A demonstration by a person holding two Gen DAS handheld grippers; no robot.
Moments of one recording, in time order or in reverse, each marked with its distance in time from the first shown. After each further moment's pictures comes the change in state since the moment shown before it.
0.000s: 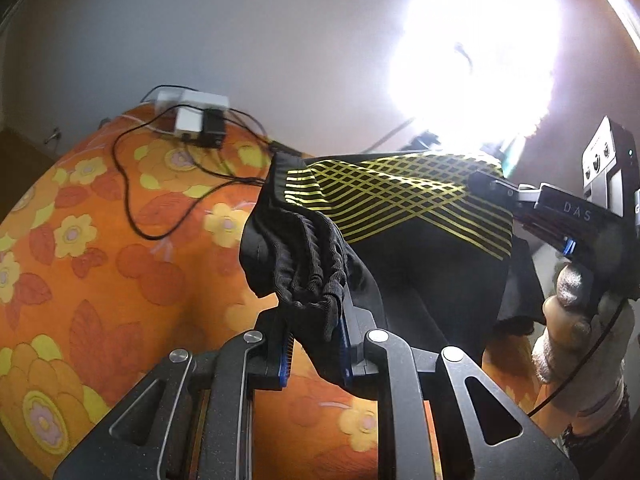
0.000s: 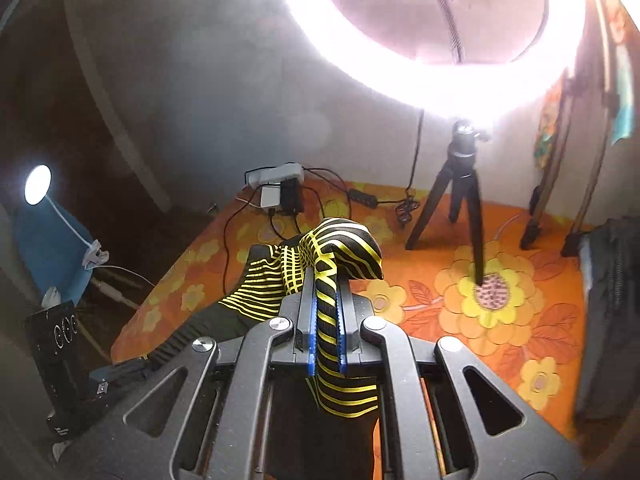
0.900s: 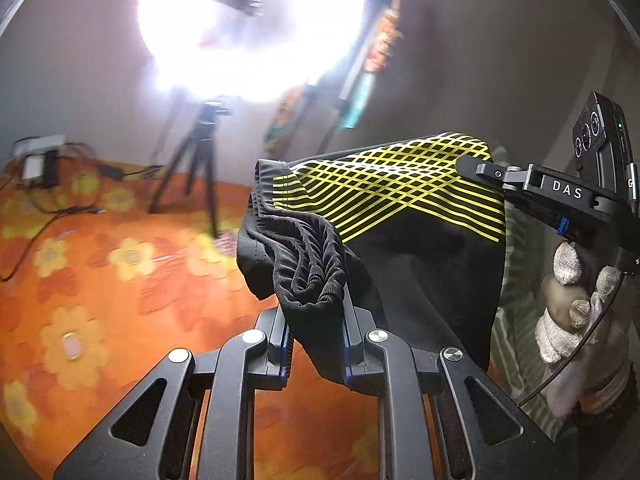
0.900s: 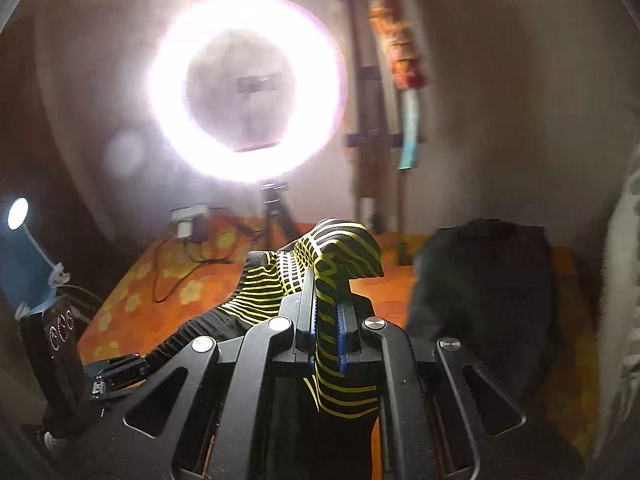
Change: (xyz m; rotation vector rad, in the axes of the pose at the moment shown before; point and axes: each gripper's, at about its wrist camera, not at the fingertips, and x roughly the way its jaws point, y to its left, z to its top) left arm 0.043 -0.200 -0.017 0.220 0.030 -0.236; right arm -0.183 -0.144 -0.005 0.057 -0.115 -0.233
